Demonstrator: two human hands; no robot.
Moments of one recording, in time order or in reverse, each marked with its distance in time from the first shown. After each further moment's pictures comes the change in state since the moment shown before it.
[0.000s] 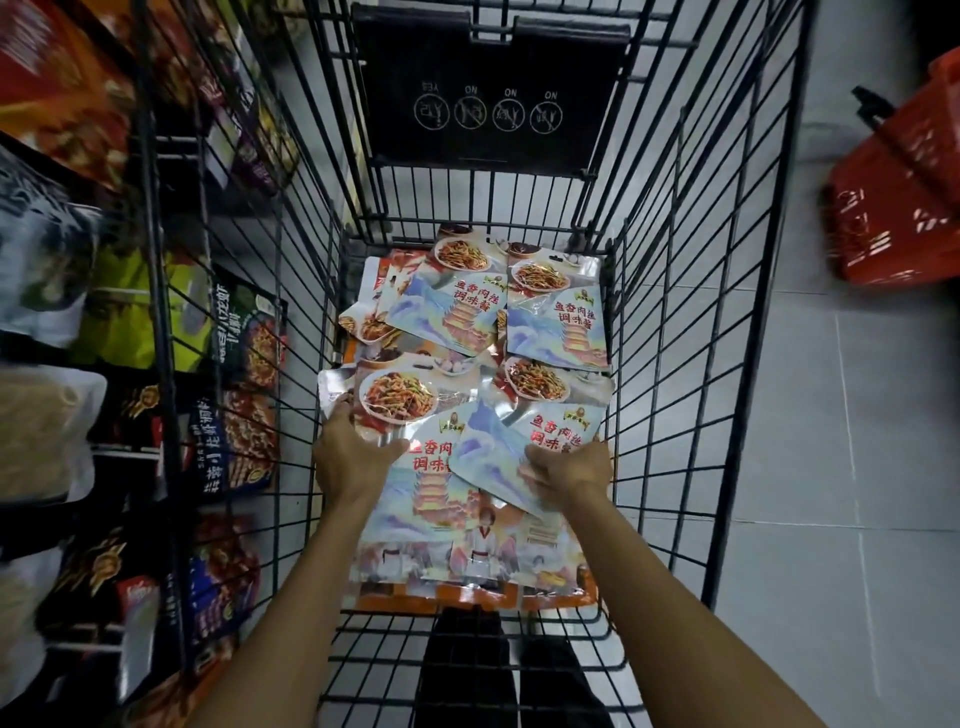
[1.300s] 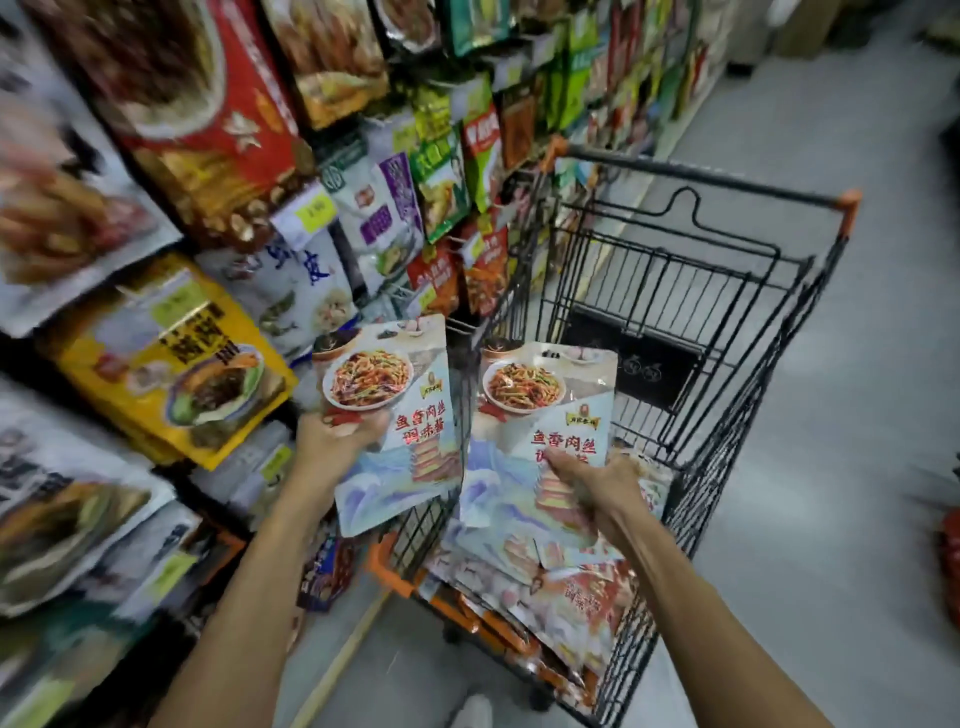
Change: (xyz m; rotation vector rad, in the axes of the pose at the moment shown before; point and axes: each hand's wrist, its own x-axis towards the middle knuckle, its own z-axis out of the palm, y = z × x) left_hand -0.221 0.005 -0.282 -0.838 0.372 0.252; right_hand -0.276 -0.068 -0.113 0.002 -0.807 -0.675
